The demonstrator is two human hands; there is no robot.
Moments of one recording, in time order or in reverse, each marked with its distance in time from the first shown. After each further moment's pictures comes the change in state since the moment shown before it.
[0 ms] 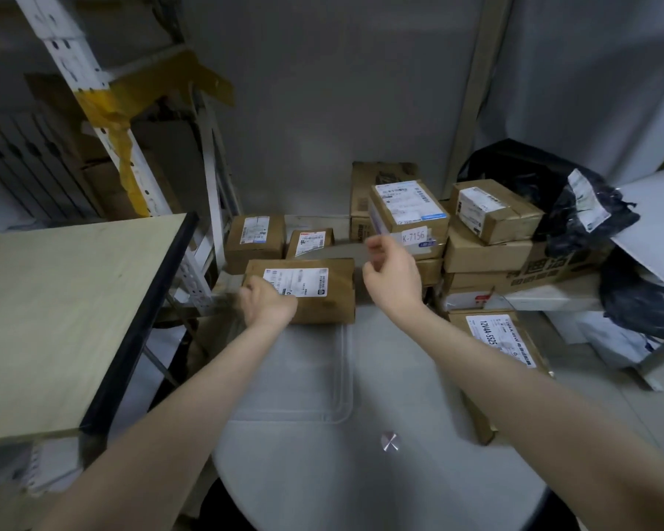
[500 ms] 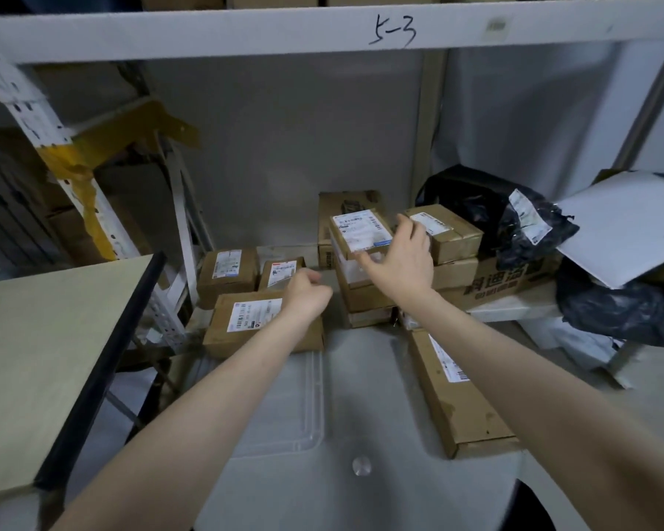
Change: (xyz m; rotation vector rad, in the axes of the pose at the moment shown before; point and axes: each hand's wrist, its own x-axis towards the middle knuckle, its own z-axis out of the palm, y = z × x) left_hand -0.039 0.090 0.040 -0.230 -0.297 0.266; right_hand 0.043 0.020 -0.067 -0.330 0.188 0.045
